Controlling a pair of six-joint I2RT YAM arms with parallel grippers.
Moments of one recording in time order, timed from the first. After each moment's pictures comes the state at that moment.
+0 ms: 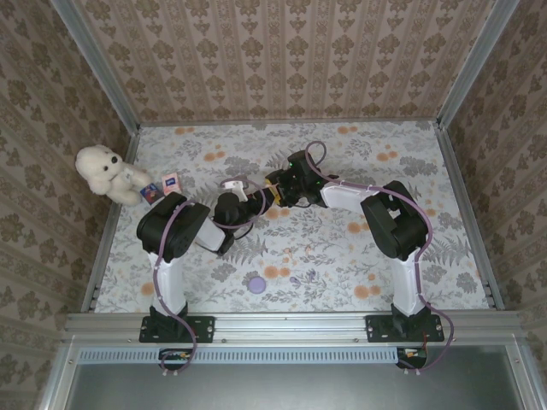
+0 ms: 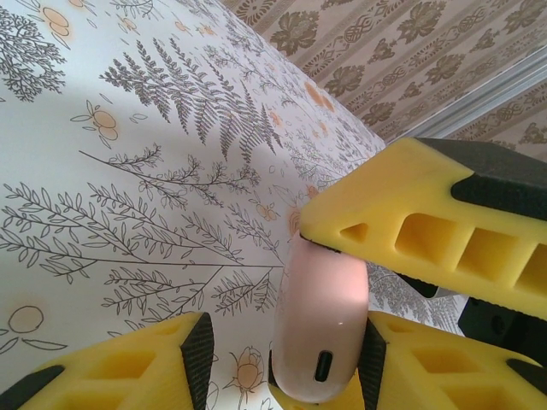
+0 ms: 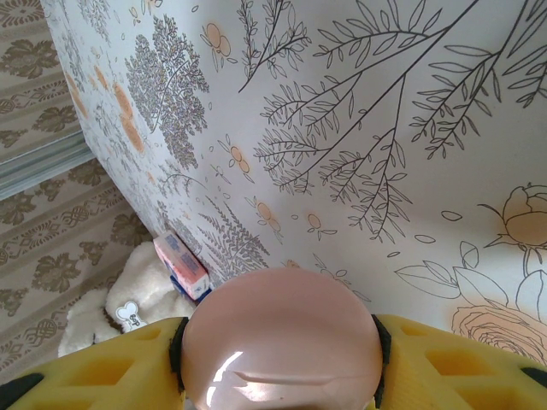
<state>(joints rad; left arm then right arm) -0.54 1.99 0.61 1.18 0.20 -0.83 0.54 2.05 1.33 0.02 -0.31 1.60</state>
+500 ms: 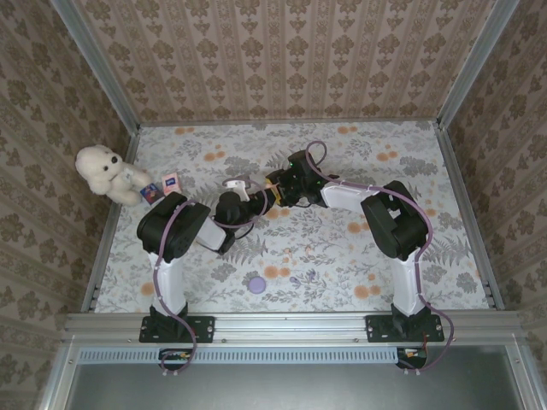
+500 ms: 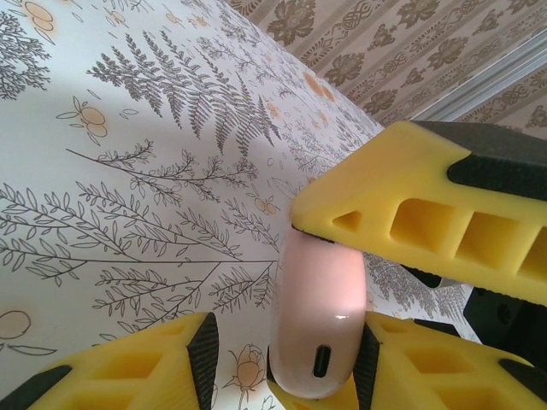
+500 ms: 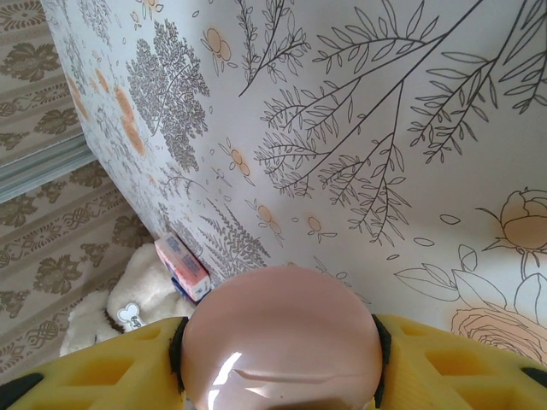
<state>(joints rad) -0.55 1.99 0.62 1.15 0.21 -0.79 0.54 2.05 1.33 0.02 -0.31 1.61</state>
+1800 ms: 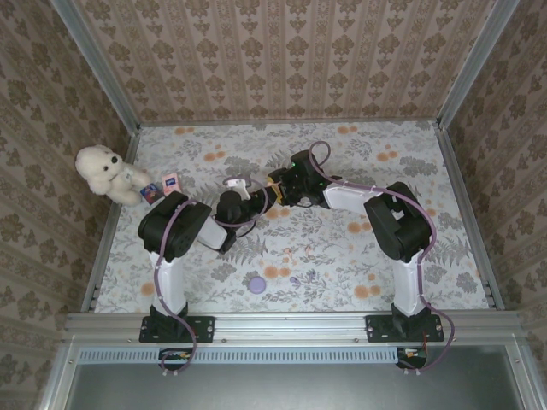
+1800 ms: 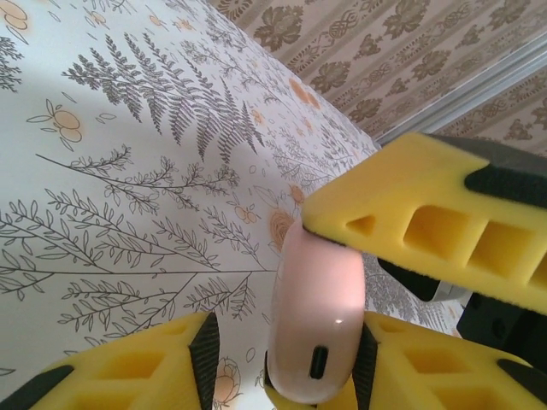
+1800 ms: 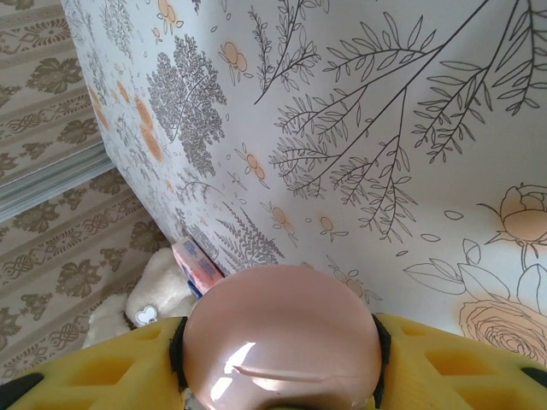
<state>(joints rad) -0.55 2.00 0.63 1.18 0.22 -0.84 0.54 2.02 1.29 0.06 -0.30 1.64</state>
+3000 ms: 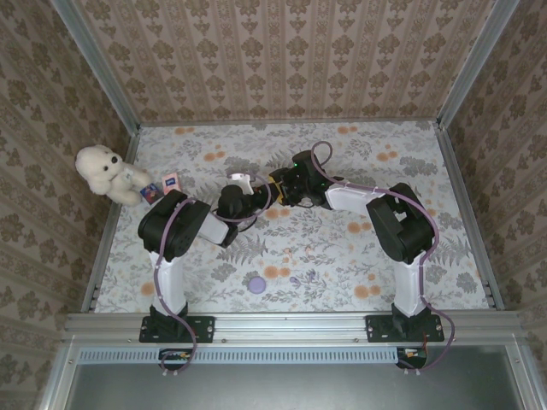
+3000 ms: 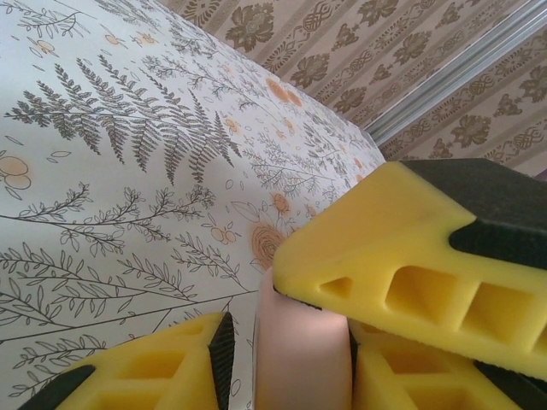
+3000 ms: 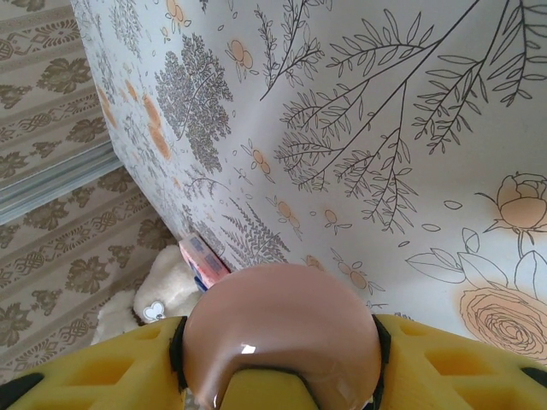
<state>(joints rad) -0.55 2.01 0.71 1.12 0.27 -0.75 0.53 1.99 1.27 0.07 -0.30 1.65</state>
